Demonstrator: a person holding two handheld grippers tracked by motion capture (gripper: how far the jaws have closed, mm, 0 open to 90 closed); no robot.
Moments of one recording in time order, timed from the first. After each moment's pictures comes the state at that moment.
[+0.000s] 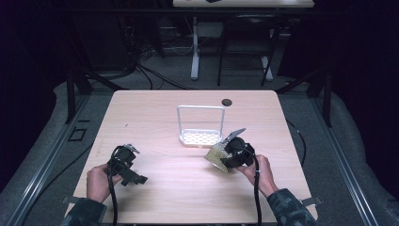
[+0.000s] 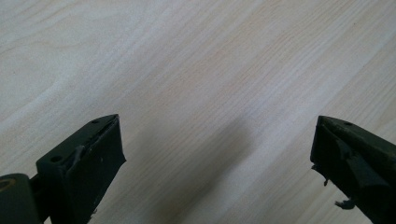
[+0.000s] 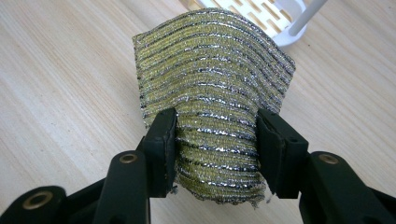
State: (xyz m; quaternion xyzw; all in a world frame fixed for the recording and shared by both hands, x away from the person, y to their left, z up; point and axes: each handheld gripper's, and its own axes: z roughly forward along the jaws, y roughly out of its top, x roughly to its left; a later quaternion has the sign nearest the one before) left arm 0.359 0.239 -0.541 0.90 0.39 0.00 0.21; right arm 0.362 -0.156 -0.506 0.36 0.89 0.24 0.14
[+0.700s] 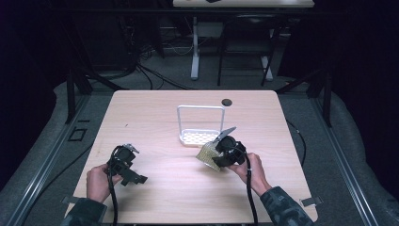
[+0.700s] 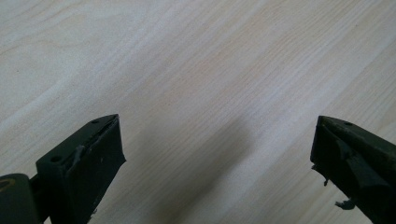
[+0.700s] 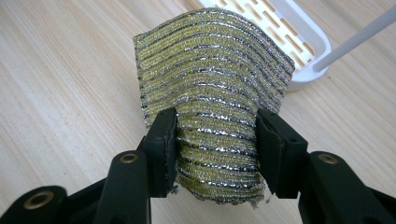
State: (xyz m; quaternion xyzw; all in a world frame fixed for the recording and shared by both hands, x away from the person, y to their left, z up) left arm 0.359 0.240 -0.540 0.89 0.40 0.00 0.21; right arm 0.364 -0.130 -0.501 0.34 0.90 0.25 0.14
